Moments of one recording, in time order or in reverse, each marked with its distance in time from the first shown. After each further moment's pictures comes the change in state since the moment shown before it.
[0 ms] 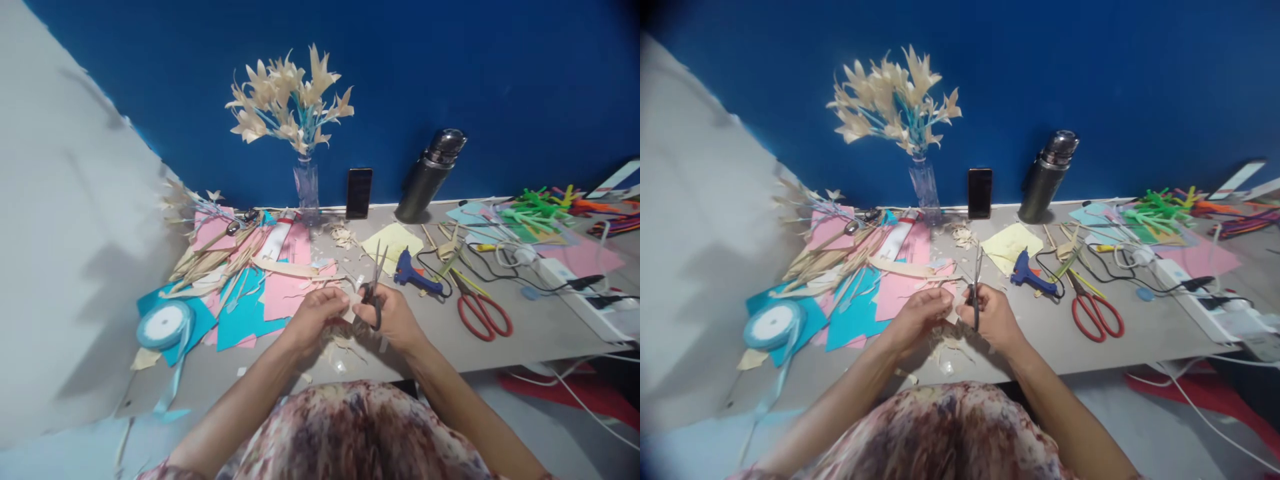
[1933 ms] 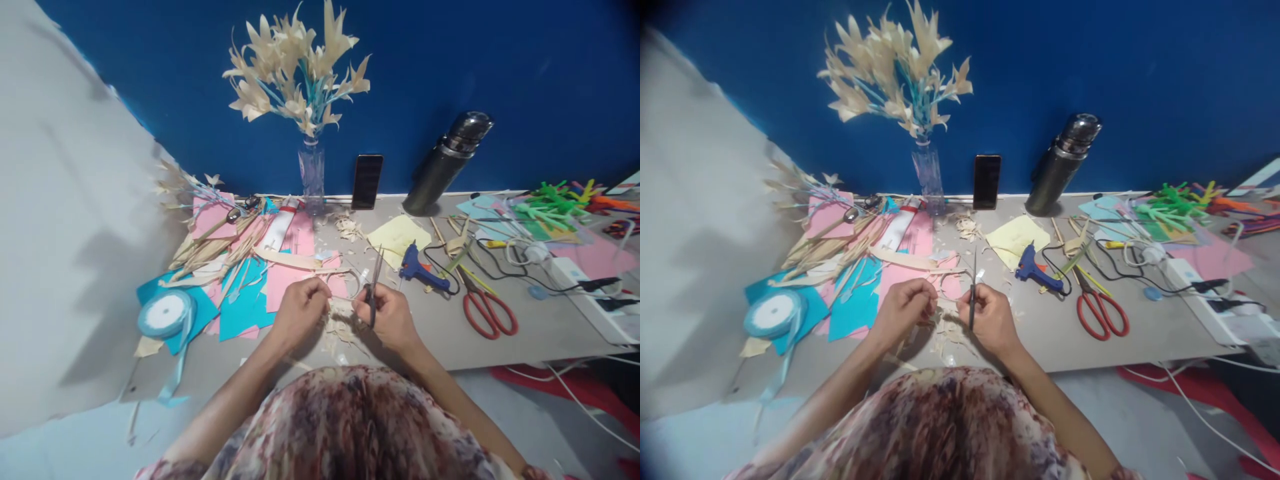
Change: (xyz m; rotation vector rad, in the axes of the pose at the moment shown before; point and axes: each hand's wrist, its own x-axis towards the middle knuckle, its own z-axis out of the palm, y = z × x) left_hand -0.009 0.014 -0.026 0.807 0.208 0.207; right_hand -0.002 0.013 0.012 -0.242 0.056 -0.058
